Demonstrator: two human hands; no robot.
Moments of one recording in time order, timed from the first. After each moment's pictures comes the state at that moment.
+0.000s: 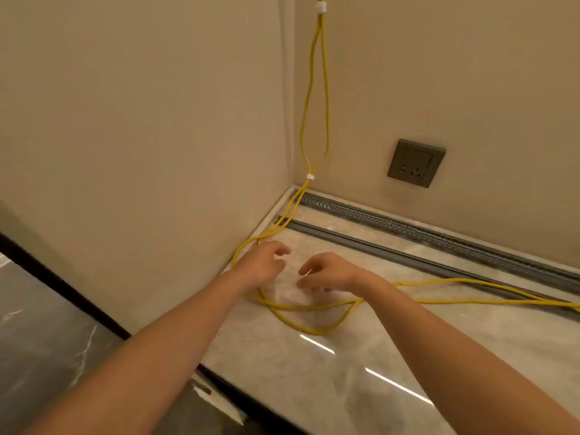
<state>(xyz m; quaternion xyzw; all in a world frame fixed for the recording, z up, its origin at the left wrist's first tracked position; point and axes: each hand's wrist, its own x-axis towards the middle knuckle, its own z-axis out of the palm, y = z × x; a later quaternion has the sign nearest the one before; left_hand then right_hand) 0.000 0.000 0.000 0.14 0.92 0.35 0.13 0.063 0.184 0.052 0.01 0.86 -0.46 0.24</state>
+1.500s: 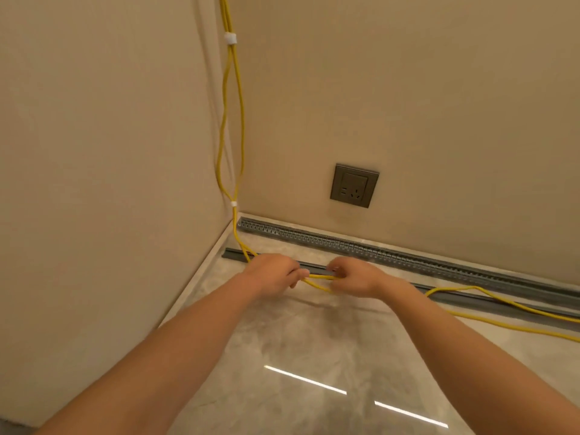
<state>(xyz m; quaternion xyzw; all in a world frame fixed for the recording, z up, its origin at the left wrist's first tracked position) -0.028 0.121 0.051 0.39 0.91 0.06 0.11 0.051 0.316 0.063 0.09 0.95 -0.23 0.17</state>
